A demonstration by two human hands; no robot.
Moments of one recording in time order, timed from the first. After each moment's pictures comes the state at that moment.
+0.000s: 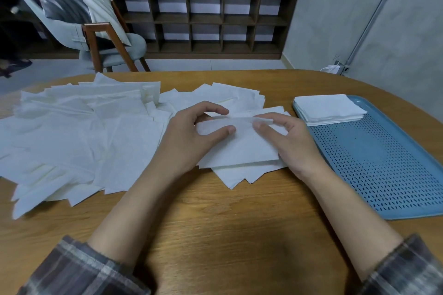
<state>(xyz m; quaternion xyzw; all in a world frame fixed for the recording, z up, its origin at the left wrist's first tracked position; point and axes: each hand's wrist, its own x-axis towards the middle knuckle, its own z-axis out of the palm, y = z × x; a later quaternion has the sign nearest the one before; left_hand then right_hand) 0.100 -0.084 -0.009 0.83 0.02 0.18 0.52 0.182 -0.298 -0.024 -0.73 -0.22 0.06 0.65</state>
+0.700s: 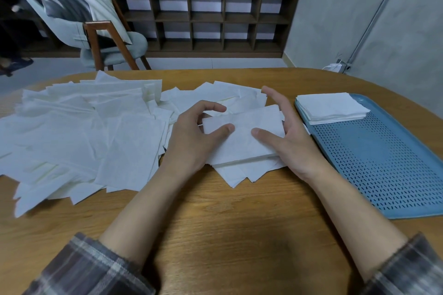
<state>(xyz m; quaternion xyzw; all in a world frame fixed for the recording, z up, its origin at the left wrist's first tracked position) 0.104 -0.094 -0.020 0.81 0.08 0.20 0.55 0.177 -0.296 -0.021 -0.72 -0.27 0.08 0.64</state>
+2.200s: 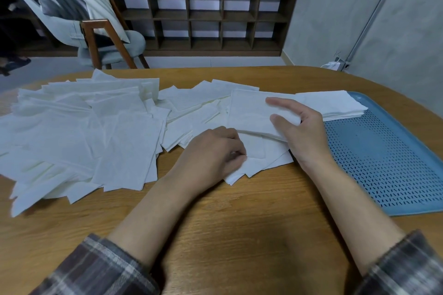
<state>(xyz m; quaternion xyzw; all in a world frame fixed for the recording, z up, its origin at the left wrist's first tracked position) 0.104 -0.108 -0.042 0.94 -0.16 0.17 0.24 0.193 -0.306 -0.024 -0.77 -0.17 -0.06 0.61</state>
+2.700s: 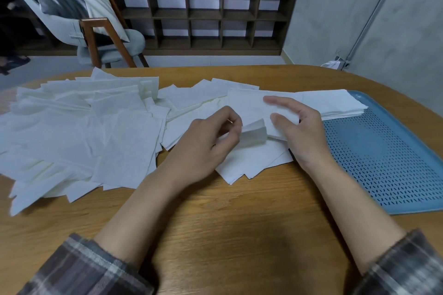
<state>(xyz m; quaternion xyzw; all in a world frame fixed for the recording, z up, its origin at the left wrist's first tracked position) 0.091 -0.103 -0.013 0.87 -0.12 0.14 0.45 0.192 -0.306 -0.024 -0.76 -0.20 -0.05 0.61</state>
